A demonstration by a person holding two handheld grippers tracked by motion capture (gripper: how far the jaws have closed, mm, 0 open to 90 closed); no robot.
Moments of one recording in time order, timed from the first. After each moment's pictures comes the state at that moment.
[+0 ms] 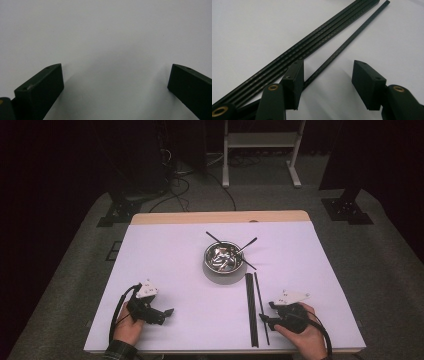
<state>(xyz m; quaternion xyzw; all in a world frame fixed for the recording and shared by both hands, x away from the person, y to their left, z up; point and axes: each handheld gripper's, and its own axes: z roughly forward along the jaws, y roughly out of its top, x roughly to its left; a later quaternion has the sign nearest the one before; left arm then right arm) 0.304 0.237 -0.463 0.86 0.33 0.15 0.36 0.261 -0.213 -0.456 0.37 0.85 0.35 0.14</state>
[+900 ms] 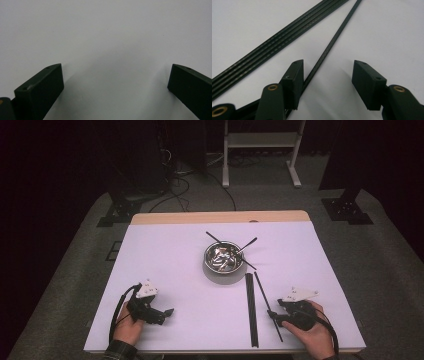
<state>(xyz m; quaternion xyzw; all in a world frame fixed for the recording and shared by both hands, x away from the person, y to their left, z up) 0.305 0.237 -0.463 0.86 0.33 0.15 0.36 0.267 -0.235 -0.456 0.39 0.84 0.34 0.15</state>
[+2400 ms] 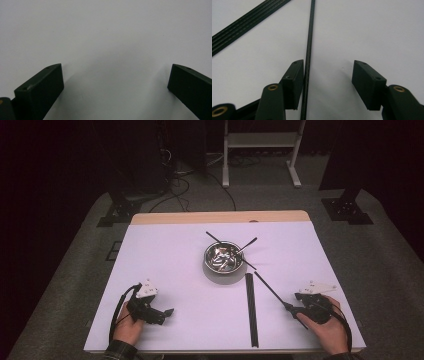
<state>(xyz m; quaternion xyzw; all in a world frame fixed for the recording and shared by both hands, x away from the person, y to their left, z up) 0.305 0.237 -0.463 0.86 0.33 0.15 0.36 0.280 -0.279 -0.455 0.44 0.82 0.33 0.18</state>
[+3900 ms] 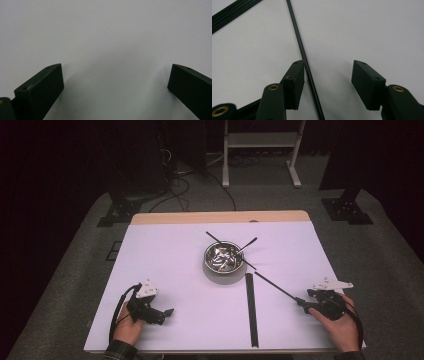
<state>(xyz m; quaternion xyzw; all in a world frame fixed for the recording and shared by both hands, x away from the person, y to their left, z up) 0.305 0.237 -0.463 0.86 0.33 0.15 0.36 0.286 -0.313 -0.454 0.47 0.80 0.33 0.20</state>
